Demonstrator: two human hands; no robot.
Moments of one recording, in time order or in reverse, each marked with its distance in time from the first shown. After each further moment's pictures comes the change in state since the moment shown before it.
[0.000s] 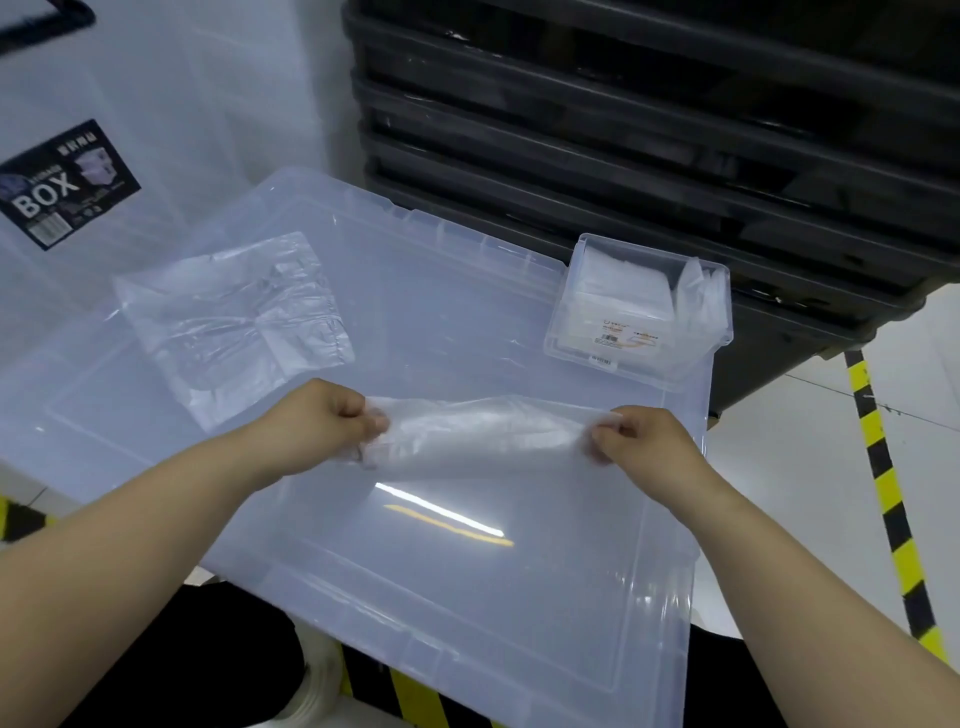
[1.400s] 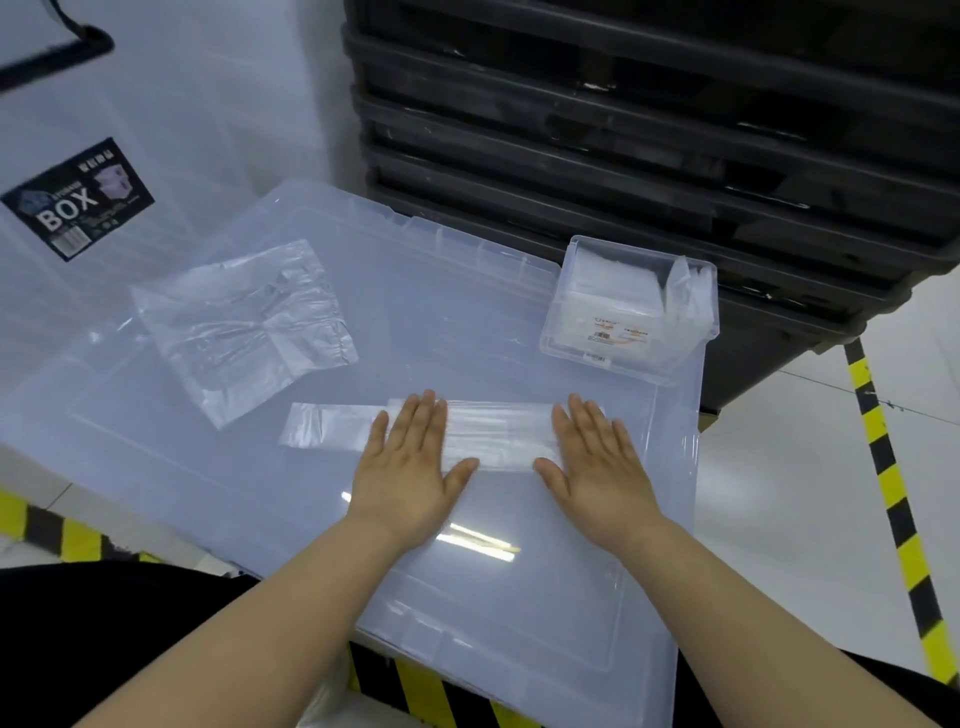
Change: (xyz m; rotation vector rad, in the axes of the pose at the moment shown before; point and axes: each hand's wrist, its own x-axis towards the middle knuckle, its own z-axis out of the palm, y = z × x) left_hand -0.014 0.002 0.092 0.869 0.136 0.169; right_hand -0.013 0.015 0.042 -0.730 -0.102 -0.235
